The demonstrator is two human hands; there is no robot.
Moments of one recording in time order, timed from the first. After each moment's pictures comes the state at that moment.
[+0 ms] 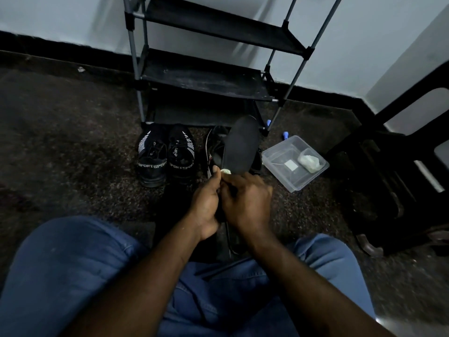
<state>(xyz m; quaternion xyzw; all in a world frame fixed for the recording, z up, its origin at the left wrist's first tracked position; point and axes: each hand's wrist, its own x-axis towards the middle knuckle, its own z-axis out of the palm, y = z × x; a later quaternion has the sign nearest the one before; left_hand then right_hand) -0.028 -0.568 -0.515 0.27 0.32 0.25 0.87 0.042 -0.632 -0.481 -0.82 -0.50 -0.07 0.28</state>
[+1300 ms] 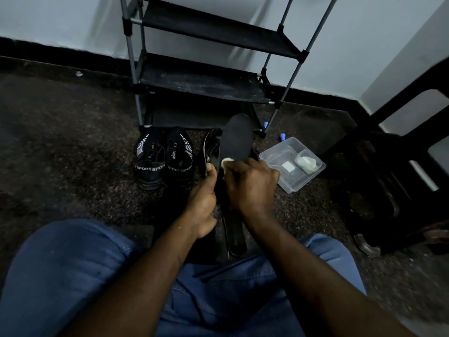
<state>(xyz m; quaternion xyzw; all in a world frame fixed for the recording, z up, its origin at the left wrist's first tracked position) -0.032 -0.569 -0.495 0.29 0.35 0.27 0.85 0.065 -0.615 -0.468 -0.83 -0.49 -0.12 0.25</state>
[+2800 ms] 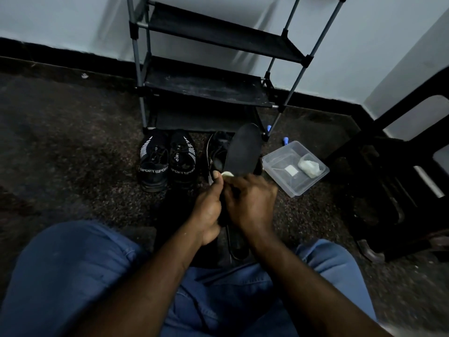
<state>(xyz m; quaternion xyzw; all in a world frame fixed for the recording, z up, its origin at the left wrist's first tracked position) -0.032 -0.575 -0.495 0.31 0.35 0.26 0.84 0.048 -0.629 -0.476 -0.82 -0.51 -0.11 0.26</state>
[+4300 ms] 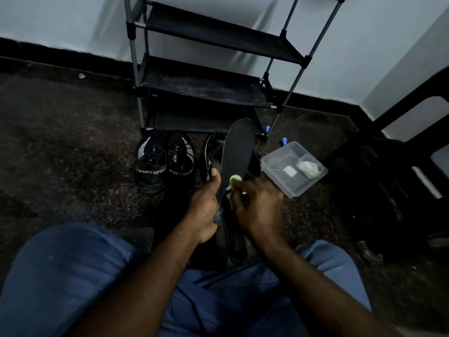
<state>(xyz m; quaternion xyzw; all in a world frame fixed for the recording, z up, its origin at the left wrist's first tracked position) -0.028 -0.562 -0.502 0.31 0.33 0.25 0.86 0.068 -0.643 -0.483 -0.81 -0.52 -0.09 0.26</state>
